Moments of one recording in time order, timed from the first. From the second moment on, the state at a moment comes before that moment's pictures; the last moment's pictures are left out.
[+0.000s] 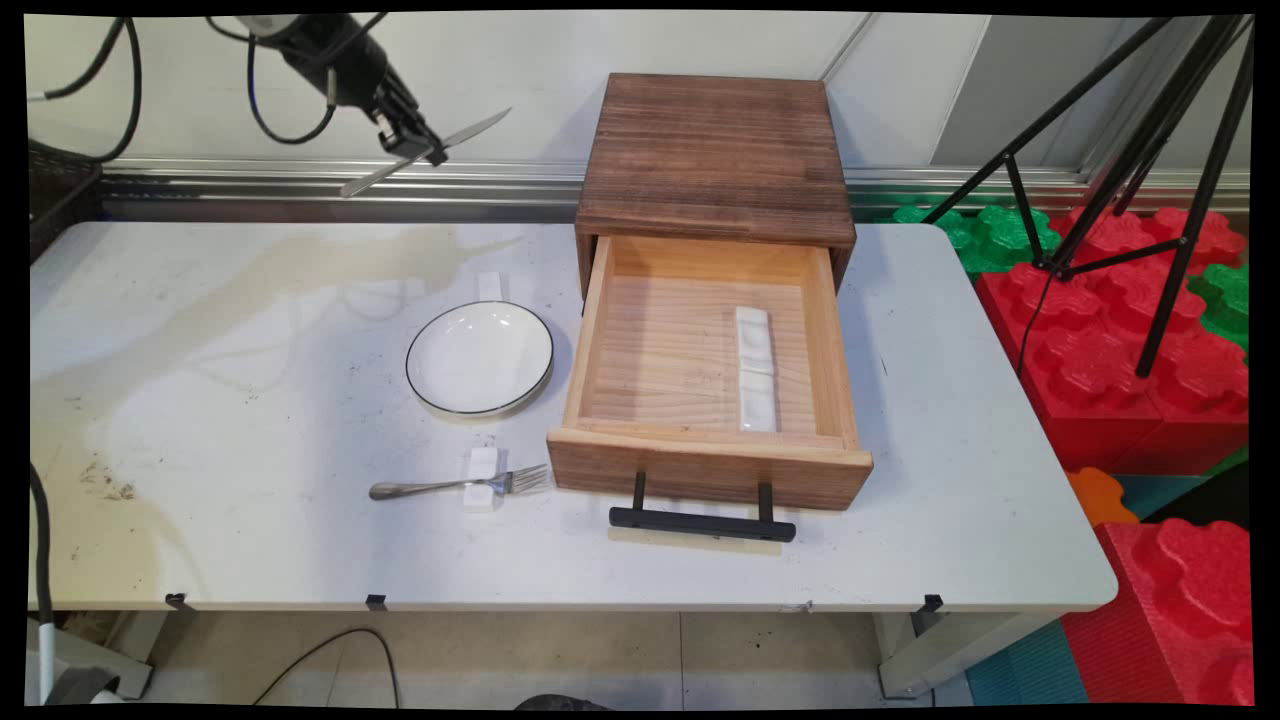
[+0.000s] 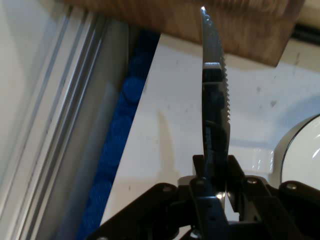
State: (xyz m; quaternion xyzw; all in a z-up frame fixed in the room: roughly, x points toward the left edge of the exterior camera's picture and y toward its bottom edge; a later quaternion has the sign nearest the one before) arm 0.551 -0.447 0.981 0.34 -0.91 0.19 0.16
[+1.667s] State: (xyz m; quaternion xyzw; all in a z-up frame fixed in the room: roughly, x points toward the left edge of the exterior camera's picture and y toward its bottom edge) arm 0.357 -0.433 1.028 0.21 -0.93 0.18 0.24
